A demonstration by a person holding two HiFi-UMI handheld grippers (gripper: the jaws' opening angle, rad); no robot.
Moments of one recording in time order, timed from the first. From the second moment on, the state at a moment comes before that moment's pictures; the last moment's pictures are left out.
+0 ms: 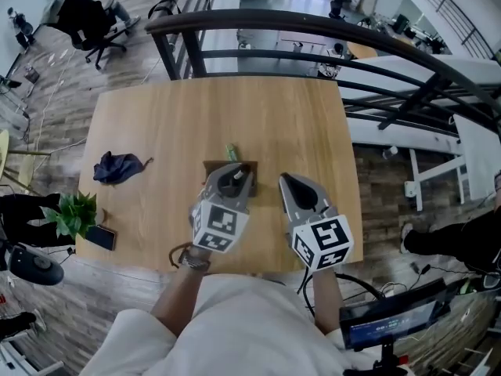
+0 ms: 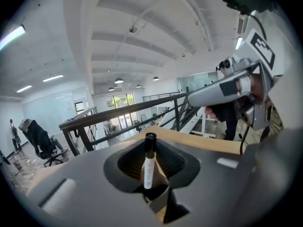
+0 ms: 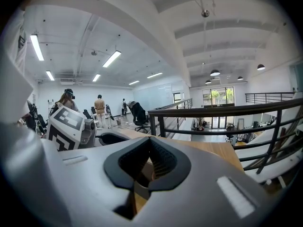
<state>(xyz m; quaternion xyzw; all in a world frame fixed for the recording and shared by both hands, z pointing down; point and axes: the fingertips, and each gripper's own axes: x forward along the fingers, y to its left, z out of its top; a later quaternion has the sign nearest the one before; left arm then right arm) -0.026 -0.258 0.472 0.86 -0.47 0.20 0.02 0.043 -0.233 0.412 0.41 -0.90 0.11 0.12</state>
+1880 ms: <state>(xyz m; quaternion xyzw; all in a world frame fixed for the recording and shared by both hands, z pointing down) -0.055 -0.223 0.334 0.85 -0.51 0.10 -0.07 0.016 -0.216 0.321 0.39 -0.92 0.00 0.07</state>
